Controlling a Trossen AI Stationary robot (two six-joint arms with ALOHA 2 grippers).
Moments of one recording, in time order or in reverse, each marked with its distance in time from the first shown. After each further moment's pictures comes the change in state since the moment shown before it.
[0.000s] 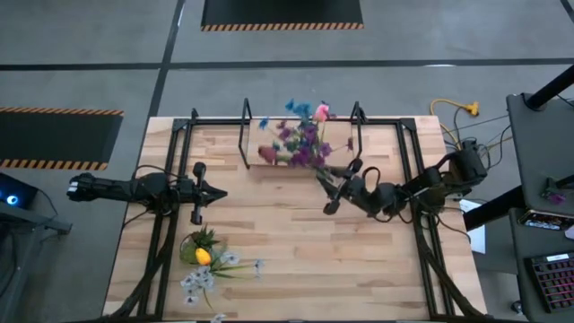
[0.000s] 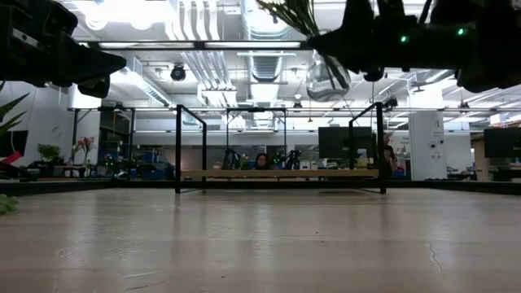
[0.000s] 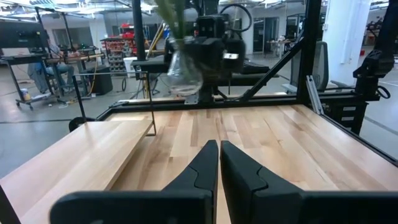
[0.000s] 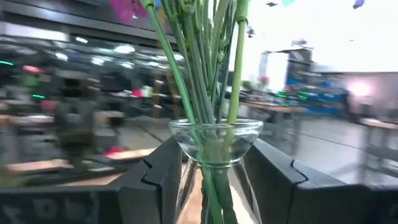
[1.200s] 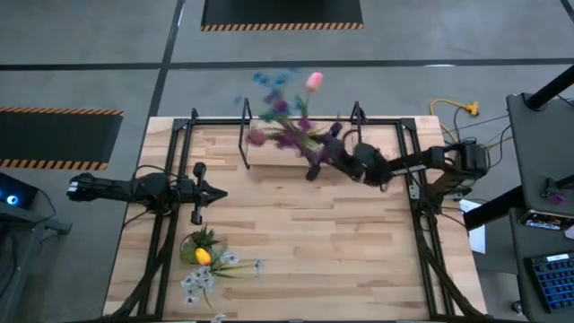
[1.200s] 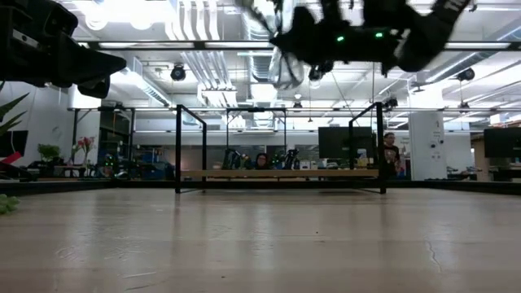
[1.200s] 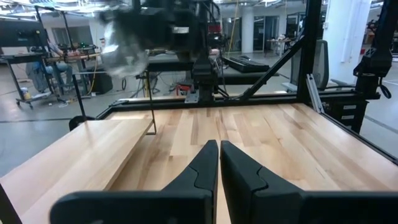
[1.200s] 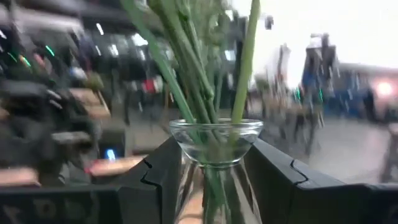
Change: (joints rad) left arm 0.000 0.001 0.000 -0.005 0.000 0.000; right arm -0.357 -0.050 0.301 -0.436 -0.410 0.105
